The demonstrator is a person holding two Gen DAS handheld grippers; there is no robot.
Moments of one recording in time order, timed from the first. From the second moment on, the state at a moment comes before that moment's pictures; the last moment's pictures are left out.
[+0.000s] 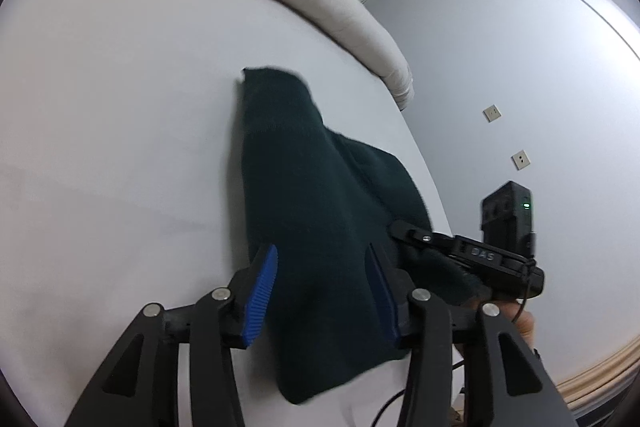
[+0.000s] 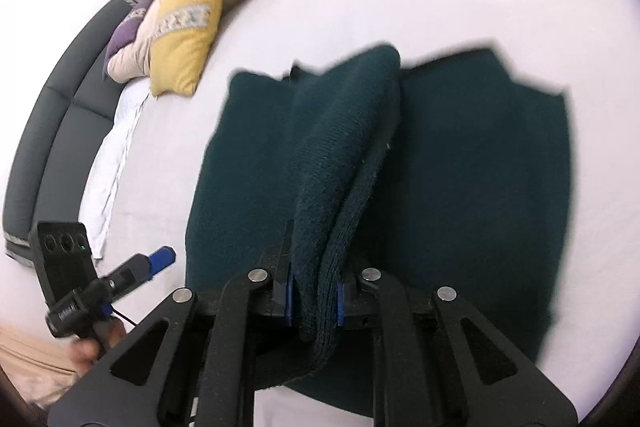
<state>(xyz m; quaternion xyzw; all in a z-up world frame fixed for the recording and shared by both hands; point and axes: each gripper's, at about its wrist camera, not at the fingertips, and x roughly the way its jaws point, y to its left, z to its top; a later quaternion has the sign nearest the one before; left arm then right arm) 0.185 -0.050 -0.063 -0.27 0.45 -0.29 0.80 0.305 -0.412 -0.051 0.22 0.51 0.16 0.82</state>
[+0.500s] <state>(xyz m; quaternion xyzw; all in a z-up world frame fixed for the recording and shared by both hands) 0.215 -0.164 -0.072 -0.12 0.44 -0.29 0.84 0.256 -0.526 -0.100 0.31 0.44 0.13 0.83</state>
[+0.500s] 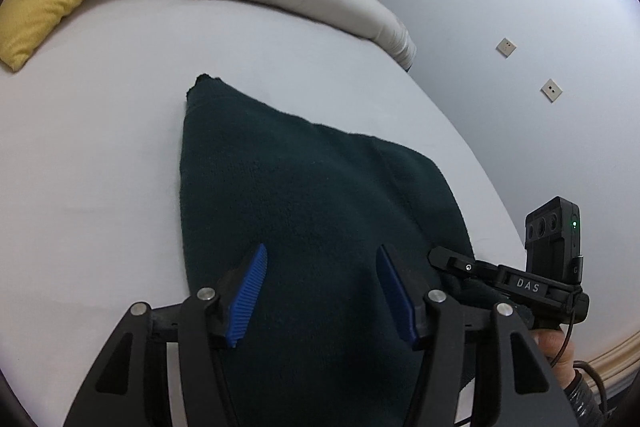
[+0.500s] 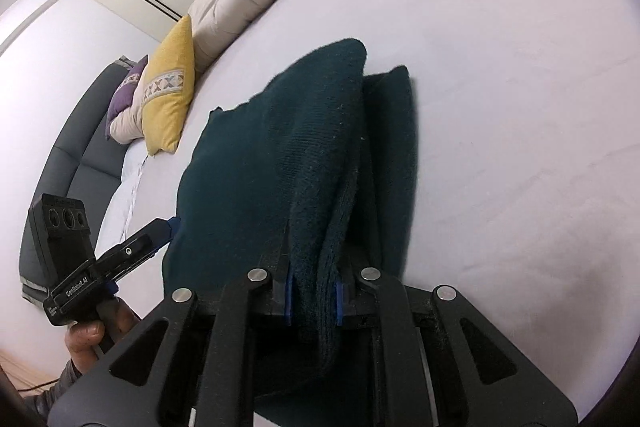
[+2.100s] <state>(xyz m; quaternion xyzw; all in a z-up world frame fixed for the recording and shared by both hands) 0.183 -0.161 -0.080 -0.06 0.45 -0.30 0.84 0.188 -0.443 -0.103 0.18 0.47 0.10 0.86</state>
